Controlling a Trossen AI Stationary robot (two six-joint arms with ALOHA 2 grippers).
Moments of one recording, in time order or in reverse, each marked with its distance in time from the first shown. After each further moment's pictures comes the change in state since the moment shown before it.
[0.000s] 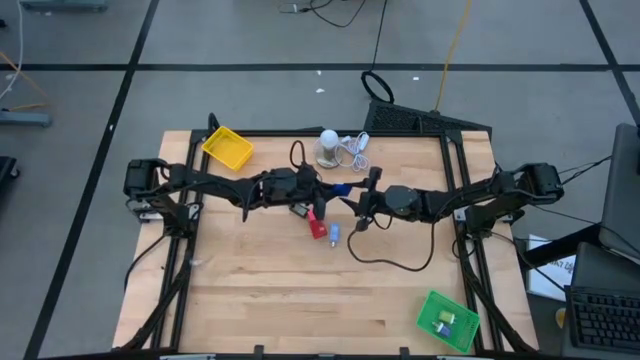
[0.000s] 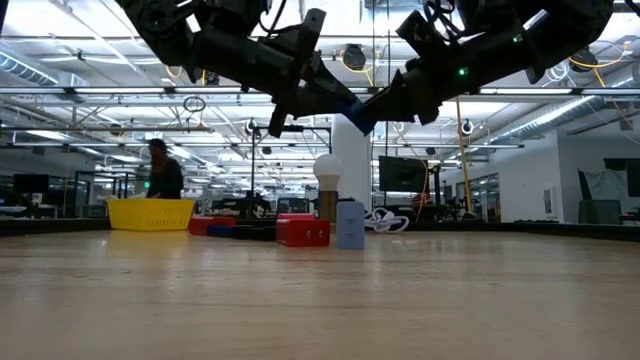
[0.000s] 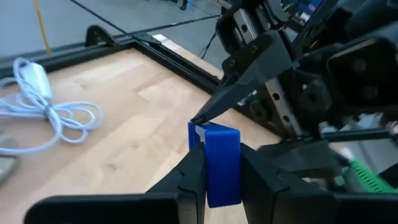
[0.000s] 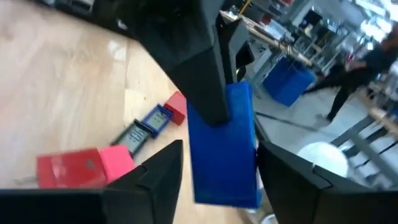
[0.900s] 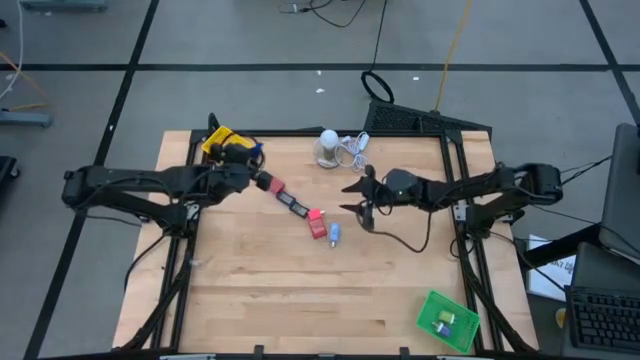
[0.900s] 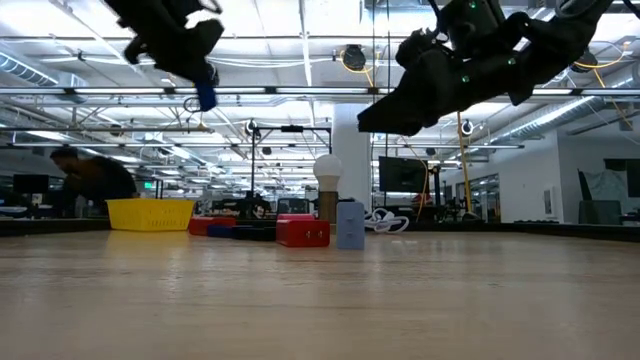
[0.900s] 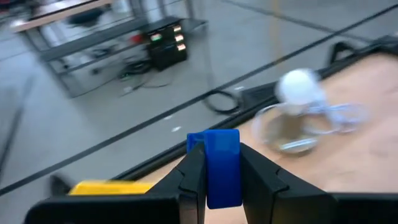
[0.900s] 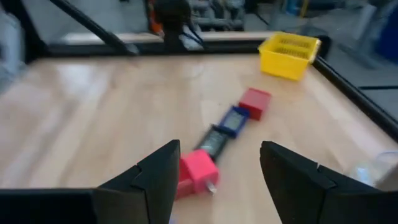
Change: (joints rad) left arm -0.063 -0.602 -0.023 -1.039 -0.846 0.009; right arm -0.188 -0.012 -0.039 0.010 -0.522 0.347
